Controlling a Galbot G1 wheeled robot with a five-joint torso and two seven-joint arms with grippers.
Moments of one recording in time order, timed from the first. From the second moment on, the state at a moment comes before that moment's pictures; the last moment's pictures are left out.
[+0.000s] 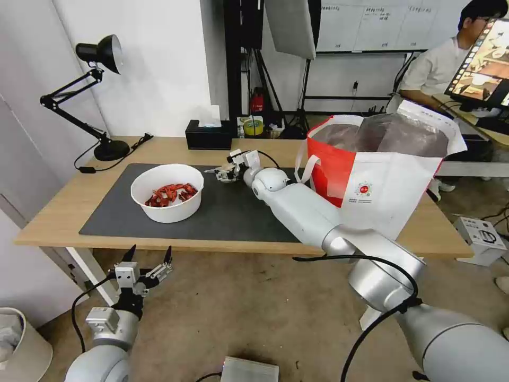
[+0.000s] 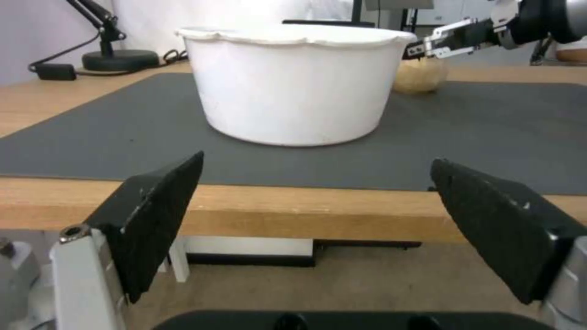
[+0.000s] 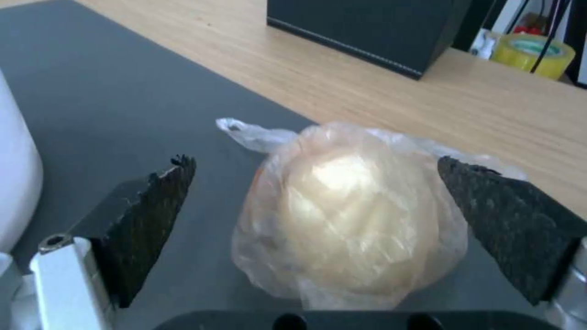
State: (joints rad) left arm 1.62 -1.04 -0.51 -2.03 -0.45 -0.13 -0.22; right arm -0.01 1.57 -0.46 0.60 0.70 -0.21 -0.09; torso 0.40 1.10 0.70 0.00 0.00
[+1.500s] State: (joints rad) left arm 1.64 -1.05 -0.51 -2.04 -0.45 -0.14 -0.22; right arm -0.01 1.57 -0.42 0.52 0.67 -0.20 -0.17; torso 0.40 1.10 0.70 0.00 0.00
